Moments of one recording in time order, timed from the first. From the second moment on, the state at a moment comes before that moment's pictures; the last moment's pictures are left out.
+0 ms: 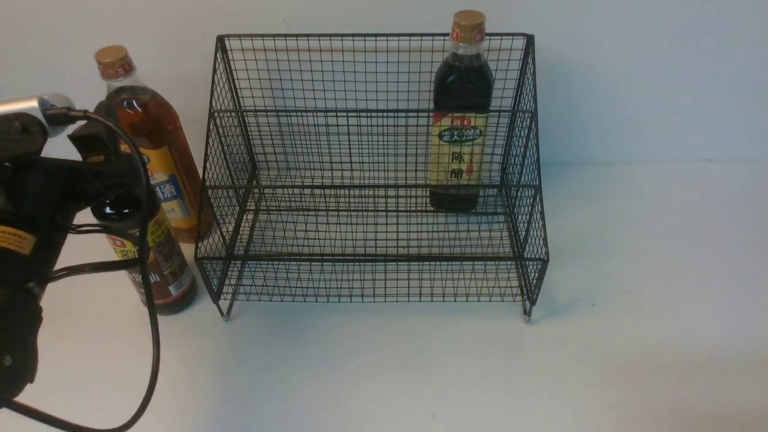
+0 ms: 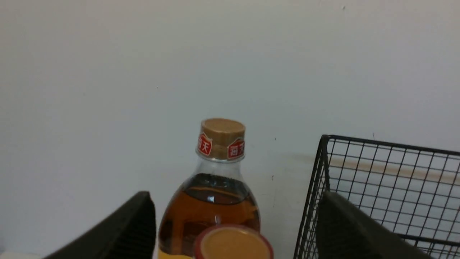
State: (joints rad) right arm -0.08 -0.01 0.02 -0.04 0.39 0.01; left arm -0.07 1.39 -0.50 -0.19 -0.91 -0.05
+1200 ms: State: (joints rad) right arm -0.08 -0.01 0.02 -0.04 0.39 0.01; left arm -0.07 1.47 -0.58 -0.16 -0.71 0.06
